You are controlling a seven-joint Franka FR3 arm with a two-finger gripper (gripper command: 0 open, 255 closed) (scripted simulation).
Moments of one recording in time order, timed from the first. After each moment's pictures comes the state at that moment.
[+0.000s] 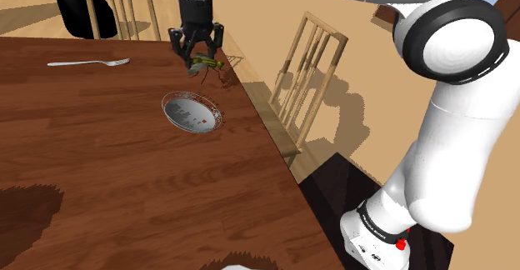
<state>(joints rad) 0.29 0.35 0.16 -1.32 -0.07 1.62 0.44</state>
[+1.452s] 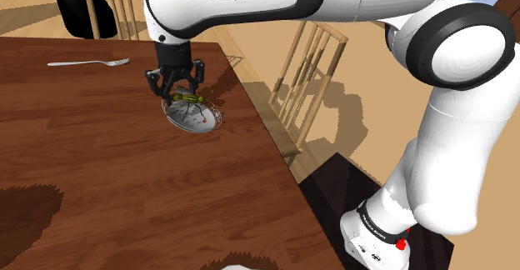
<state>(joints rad) 0.37 0.37 0.20 -1.49 -0.09 1.80 0.58</state>
